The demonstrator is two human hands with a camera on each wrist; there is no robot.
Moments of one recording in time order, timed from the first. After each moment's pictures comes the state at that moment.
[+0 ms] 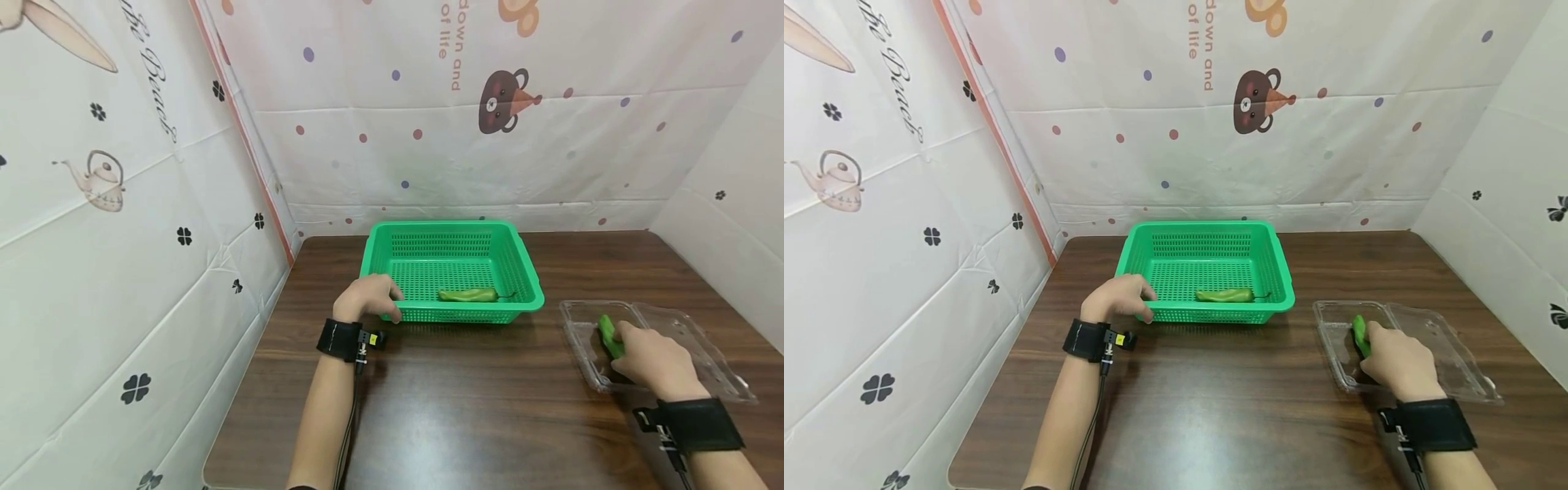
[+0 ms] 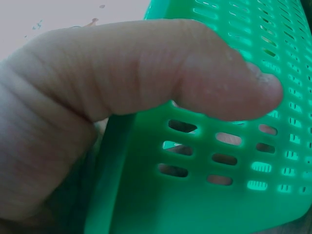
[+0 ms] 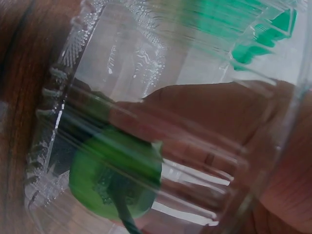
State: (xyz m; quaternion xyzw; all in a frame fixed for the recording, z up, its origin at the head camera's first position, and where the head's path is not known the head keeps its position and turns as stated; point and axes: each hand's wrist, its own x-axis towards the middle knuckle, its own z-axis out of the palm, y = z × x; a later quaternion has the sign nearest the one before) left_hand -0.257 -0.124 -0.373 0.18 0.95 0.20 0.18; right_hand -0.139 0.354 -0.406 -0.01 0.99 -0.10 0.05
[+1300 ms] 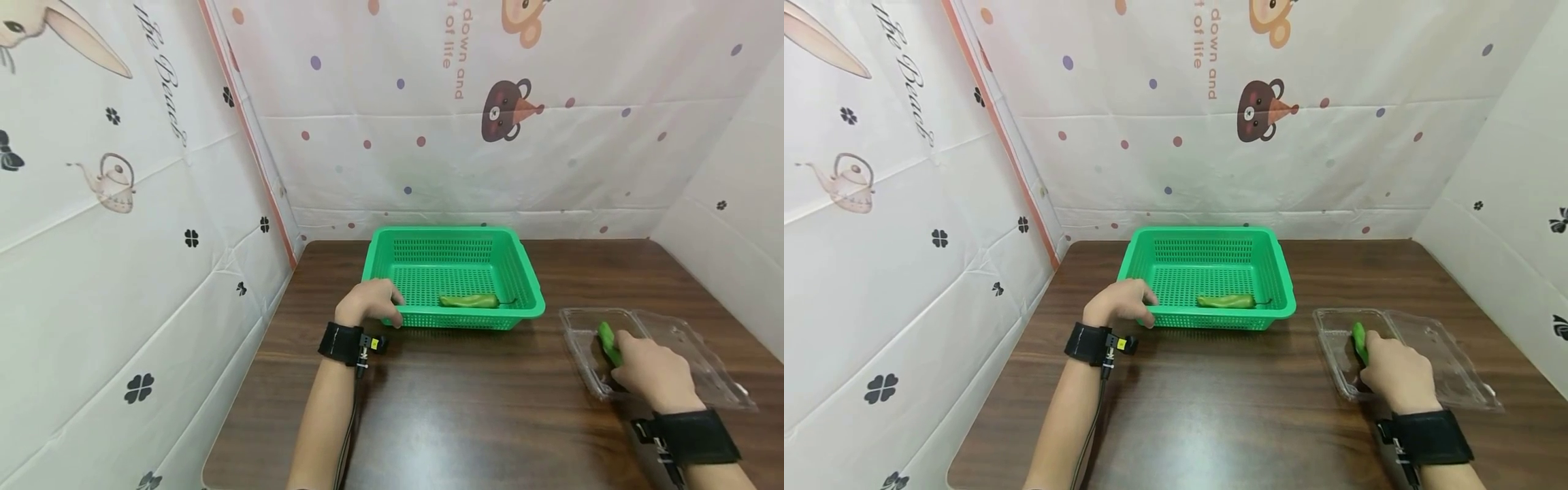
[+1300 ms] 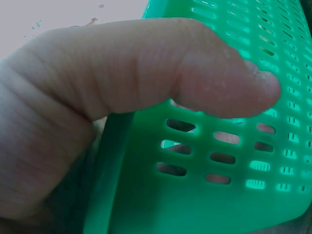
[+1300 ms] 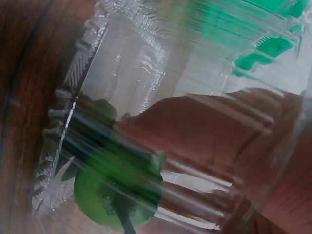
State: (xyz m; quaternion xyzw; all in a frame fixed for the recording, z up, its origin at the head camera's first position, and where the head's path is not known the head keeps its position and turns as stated) left_hand -0.253 -0.123 -0.371 0.17 0.95 0.21 0.18; right_hand -0.136 0.353 -0.410 -0.01 0.99 -0.10 0.05
